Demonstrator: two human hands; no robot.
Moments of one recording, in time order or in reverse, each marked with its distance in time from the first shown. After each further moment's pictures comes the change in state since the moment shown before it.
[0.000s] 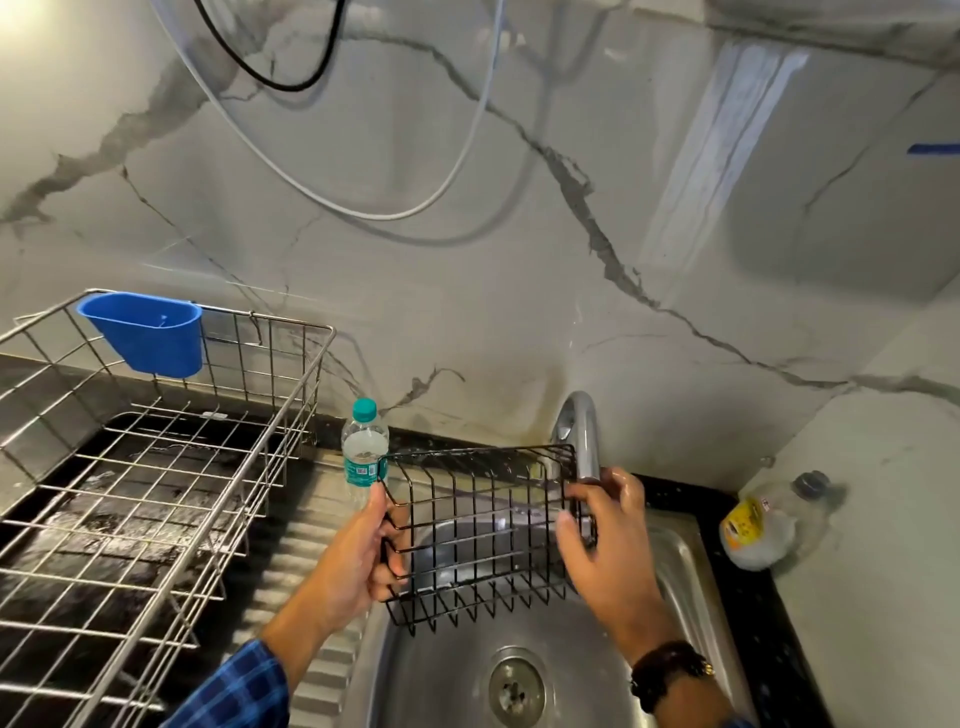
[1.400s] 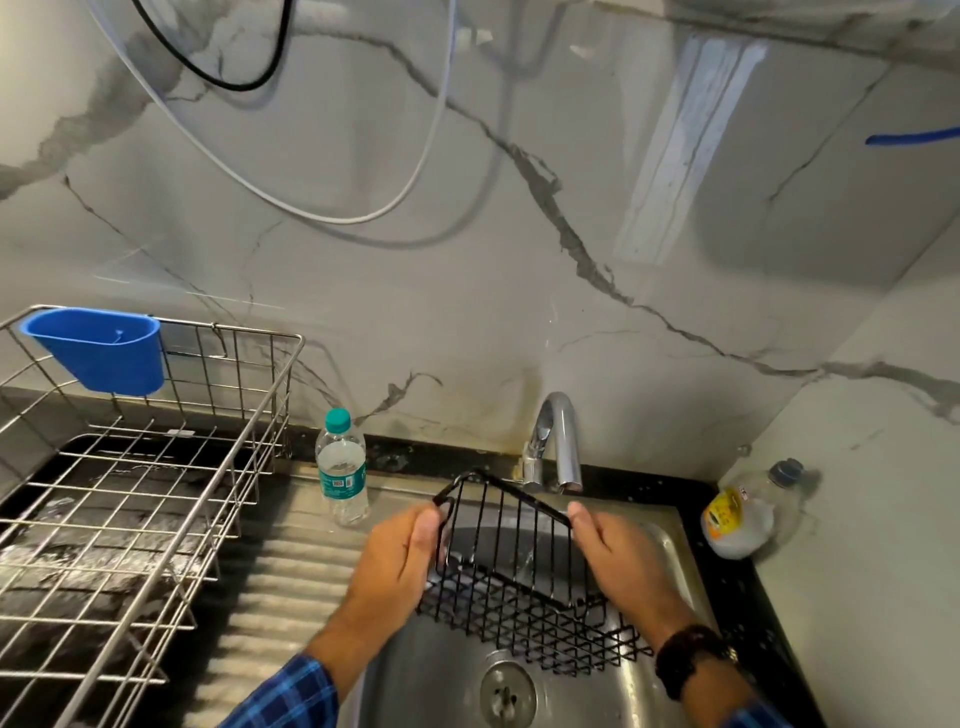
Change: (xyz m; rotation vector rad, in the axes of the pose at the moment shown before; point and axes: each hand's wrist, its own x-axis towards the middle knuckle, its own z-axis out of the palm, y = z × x) left_hand 0.019 -0.018 0.047 0.610 0.088 0.631; right_hand 0.011 0.018 -0.020 -0.085 -0.186 0.191
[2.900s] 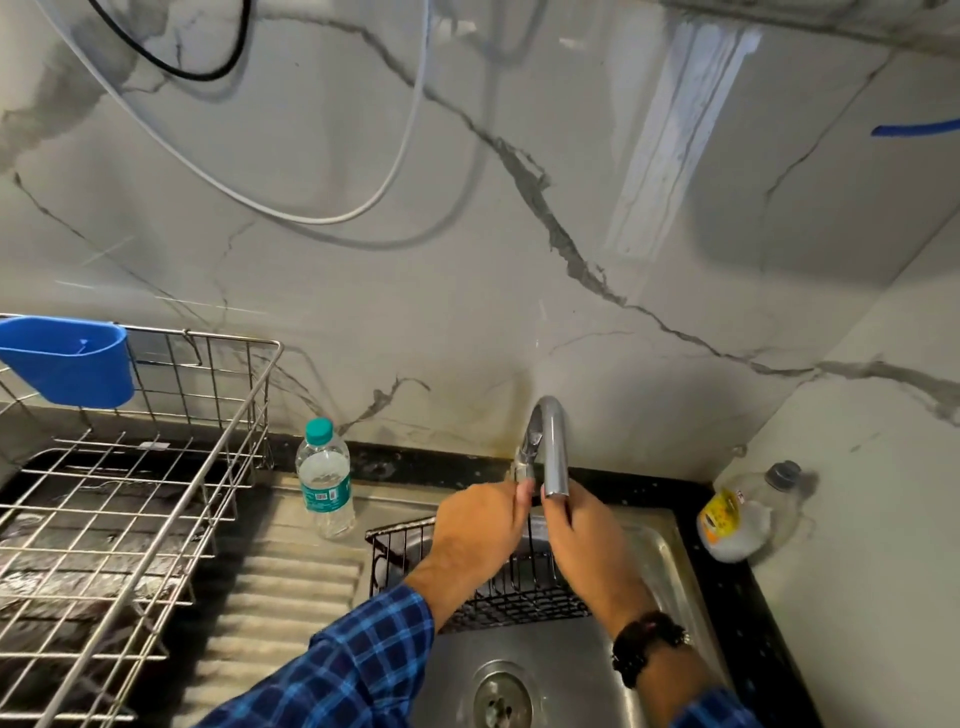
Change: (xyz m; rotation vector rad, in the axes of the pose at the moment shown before) left_hand 0.079 0.026 0.081 0.748 -0.221 0.025; right_hand 0.031 -0.024 0.016 0.147 0.114 -0.041
